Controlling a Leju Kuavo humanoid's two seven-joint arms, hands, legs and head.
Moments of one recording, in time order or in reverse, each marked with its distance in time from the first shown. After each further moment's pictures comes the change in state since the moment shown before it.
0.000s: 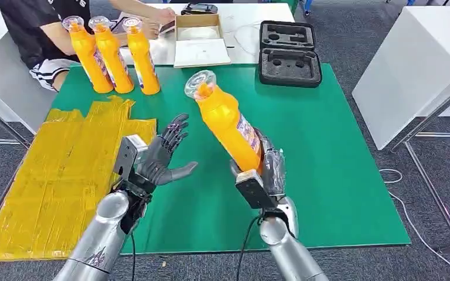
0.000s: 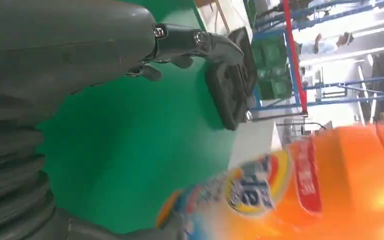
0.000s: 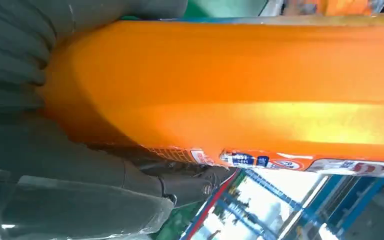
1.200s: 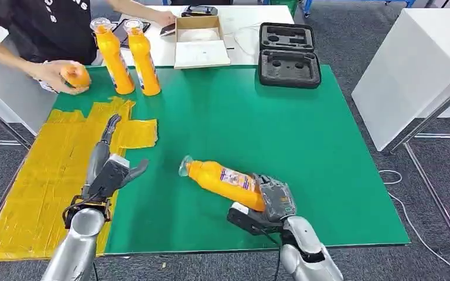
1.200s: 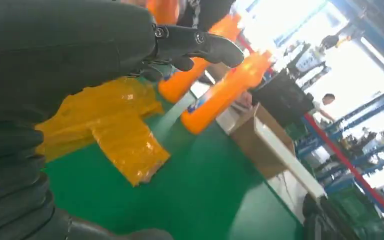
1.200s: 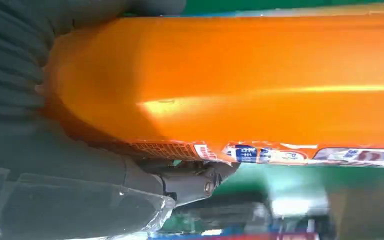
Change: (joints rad) left arm 0.146 0.049 0.276 -0.144 -0.625 0.368 -0.080; right arm 0.162 -0.147 -0.025 -0.088 0.499 0.252 0.369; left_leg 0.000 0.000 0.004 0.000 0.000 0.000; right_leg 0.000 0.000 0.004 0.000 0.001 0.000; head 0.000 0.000
